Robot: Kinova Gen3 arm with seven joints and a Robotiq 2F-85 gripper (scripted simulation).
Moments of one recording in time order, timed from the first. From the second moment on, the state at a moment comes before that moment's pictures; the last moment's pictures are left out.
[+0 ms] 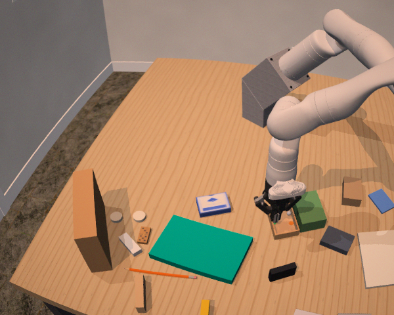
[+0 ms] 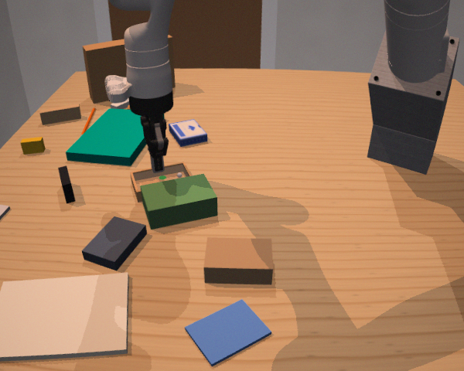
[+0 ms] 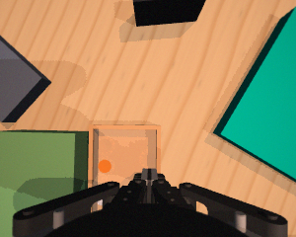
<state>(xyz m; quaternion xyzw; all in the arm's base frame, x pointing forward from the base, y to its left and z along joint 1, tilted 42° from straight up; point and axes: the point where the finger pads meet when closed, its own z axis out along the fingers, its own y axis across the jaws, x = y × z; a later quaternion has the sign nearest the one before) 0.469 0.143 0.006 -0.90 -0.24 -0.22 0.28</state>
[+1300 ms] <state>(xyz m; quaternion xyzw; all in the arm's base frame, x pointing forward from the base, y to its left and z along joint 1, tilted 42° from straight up) 0.492 0.112 -0.012 -0.90 -0.24 -0.22 0.28</state>
